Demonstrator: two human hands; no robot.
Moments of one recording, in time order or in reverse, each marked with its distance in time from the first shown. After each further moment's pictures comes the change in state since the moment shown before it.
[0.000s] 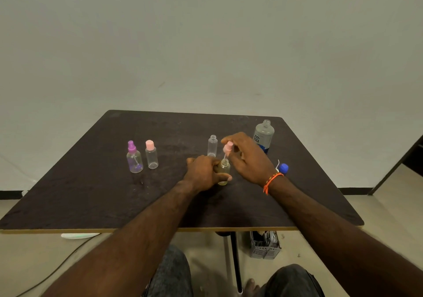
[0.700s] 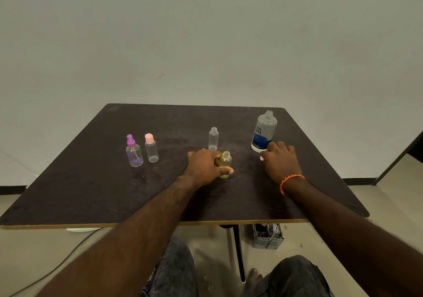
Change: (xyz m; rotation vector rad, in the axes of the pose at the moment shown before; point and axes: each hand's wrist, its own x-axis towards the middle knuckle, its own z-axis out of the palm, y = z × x) left_hand 0.001 -0.005 0.006 0.007 0.036 0.032; right_hand -0.036 0.091 -0.003 -0.918 -0.230 0.280
